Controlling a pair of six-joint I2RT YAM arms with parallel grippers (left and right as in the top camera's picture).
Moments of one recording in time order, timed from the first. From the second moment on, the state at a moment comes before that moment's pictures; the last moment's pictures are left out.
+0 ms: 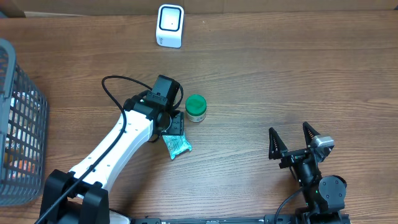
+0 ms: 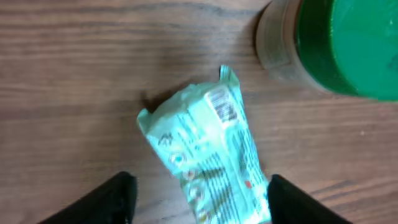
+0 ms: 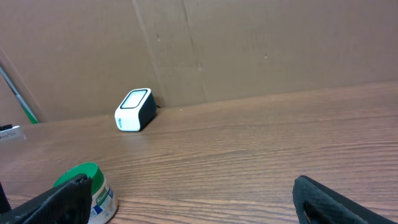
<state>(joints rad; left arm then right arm) -0.41 1.57 1.07 -0.84 -0.01 -0.37 0.11 0.01 0.02 -0.03 -0.12 0.23</state>
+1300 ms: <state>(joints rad) 1.01 1.89 1.89 -1.40 0.06 -0.23 0.11 0.01 0.02 -0.03 -0.12 0.23</state>
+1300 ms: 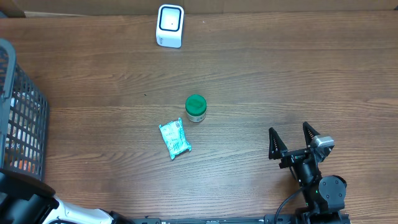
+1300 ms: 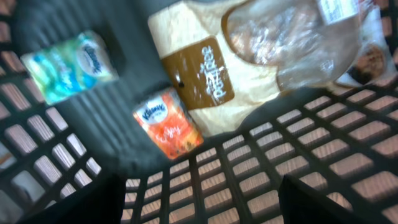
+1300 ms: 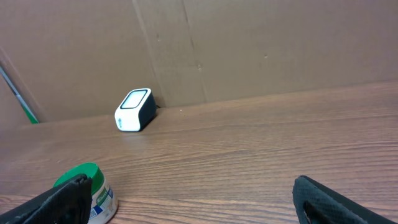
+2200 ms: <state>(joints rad) 1.01 1.89 1.32 -0.92 -0.05 -0.22 0.11 0.01 0.02 -0.03 -0.12 0.23</state>
